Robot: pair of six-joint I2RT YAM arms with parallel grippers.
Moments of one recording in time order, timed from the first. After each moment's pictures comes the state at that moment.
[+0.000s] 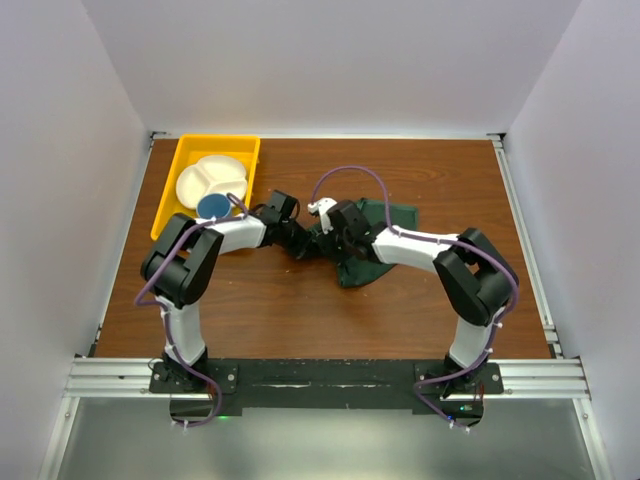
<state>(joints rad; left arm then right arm) -0.50 1.92 1.08 -0.18 0.34 -1.38 0.75 1.82 1.08 -0.16 0.07 0.05</state>
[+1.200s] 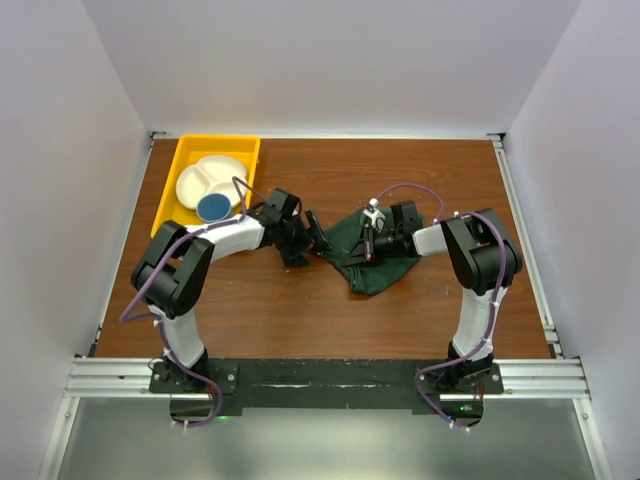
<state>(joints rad) -0.53 1.82 1.07 -0.24 0.28 -1.00 0.30 1.98 0.87 0.20 -0.94 0.54</state>
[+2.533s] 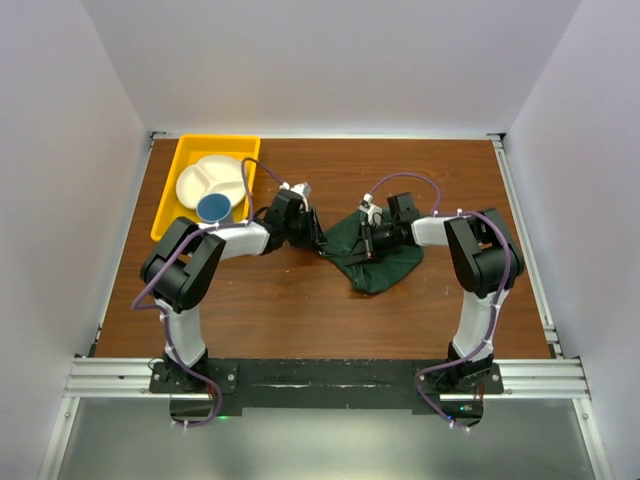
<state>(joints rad) -0.55 1.88 1.03 0.10 0.16 -0.64 0.31 1.96 0.99 -0.07 -0.87 0.29</state>
